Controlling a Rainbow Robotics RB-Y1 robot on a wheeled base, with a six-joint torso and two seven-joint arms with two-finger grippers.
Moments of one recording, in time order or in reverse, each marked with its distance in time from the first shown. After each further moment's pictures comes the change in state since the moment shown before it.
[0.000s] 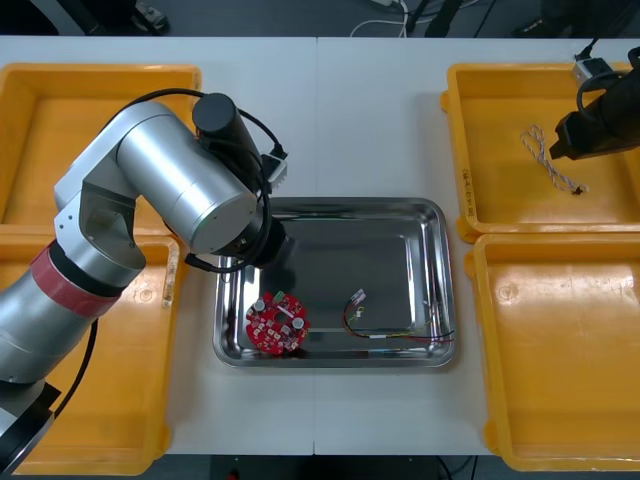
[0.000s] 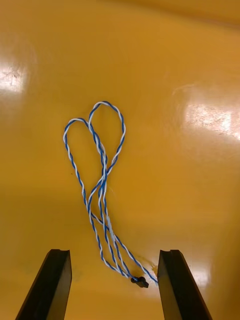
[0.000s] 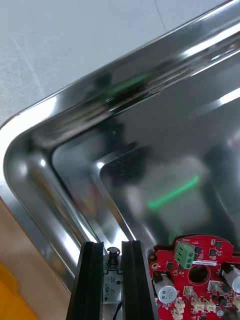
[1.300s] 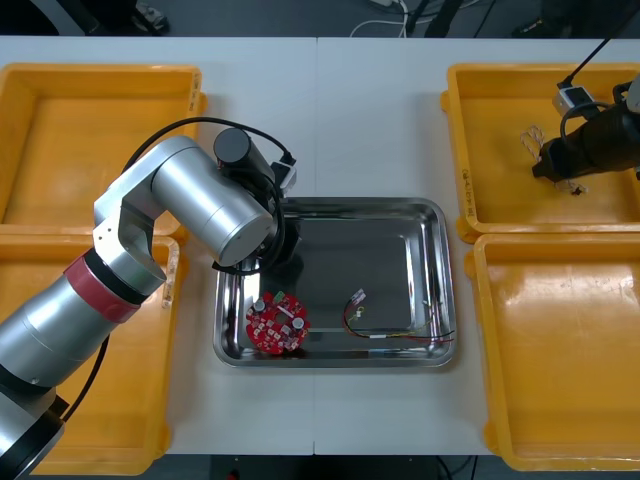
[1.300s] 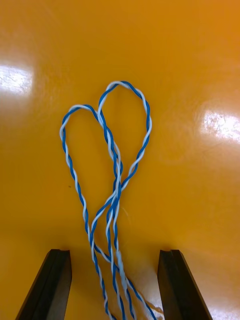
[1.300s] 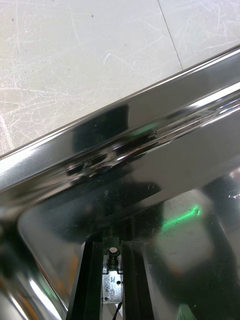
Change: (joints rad) right arm -0.004 0.028 -0.002 0.216 -0.096 -0.228 0.167; left arm 0.003 -0.031 -0.061 0.196 -0.056 -0.263 0.013
